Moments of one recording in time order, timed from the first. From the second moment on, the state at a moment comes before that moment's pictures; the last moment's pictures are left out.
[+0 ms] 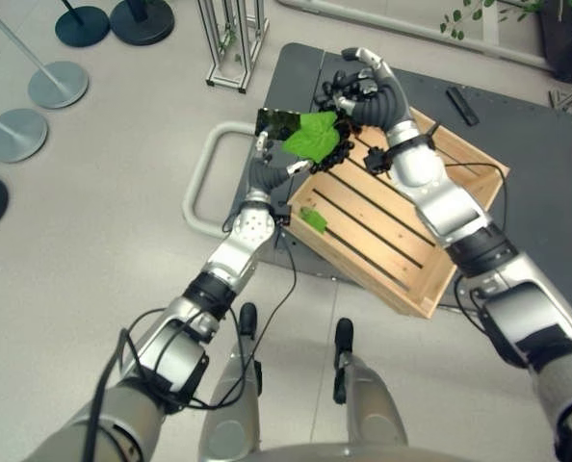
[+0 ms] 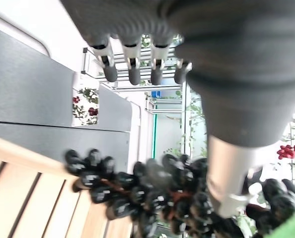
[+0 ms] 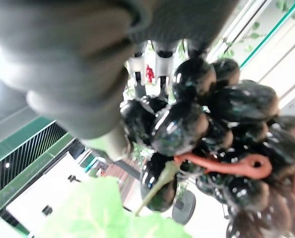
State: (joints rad) left arm -0.77 0.24 -0.45 0.46 -0.36 -0.07 0.47; right arm -0.97 -0.52 0.40 0.27 0.07 0.07 -0.29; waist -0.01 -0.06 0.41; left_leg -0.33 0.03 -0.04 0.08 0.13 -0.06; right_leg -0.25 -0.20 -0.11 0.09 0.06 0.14
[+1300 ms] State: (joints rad) left arm -0.86 0.18 -0.48 0.46 -0.29 -0.07 0.54; right arm -0.94 -0.39 0.51 0.27 0.07 0.06 -0.27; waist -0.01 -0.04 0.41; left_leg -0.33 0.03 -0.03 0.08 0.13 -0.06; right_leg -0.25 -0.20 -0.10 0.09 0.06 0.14
